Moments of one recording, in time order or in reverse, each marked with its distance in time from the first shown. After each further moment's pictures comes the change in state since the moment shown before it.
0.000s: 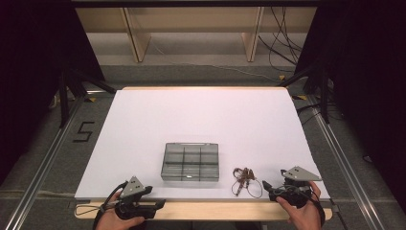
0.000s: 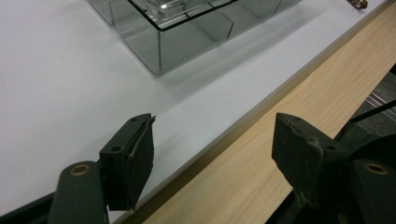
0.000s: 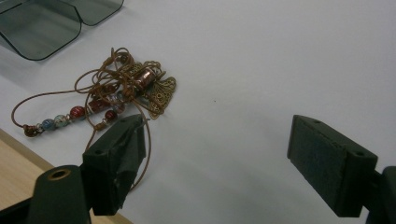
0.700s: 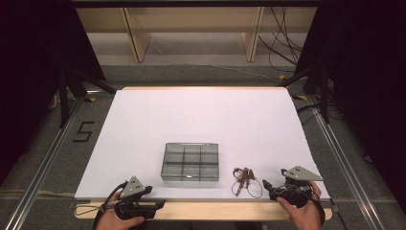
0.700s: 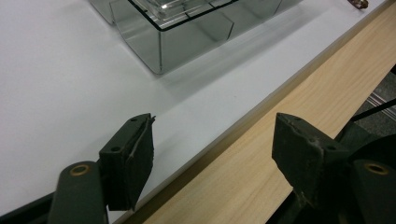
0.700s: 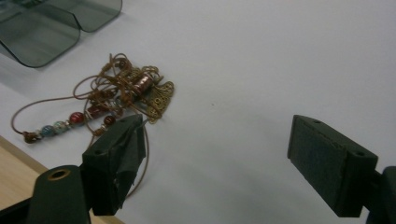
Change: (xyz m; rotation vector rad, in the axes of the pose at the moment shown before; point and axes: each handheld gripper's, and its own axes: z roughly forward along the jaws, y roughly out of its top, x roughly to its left) left arm 0.000 0.000 -0.001 0.012 0.003 -0.005; right arm 0.002 0.000 -0.001 -0.005 0.011 0.065
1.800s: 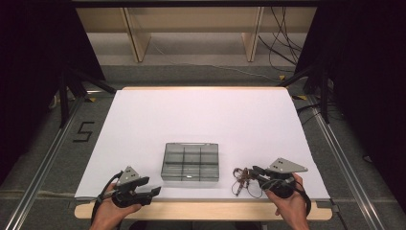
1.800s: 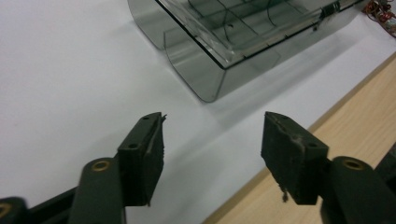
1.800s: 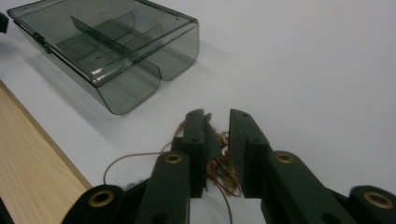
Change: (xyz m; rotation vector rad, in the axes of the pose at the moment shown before) left arm 0.027 0.019 -0.001 -0.012 0.057 -0.017; right arm 0.032 0.037 0.017 -0.059 0.173 -0.121
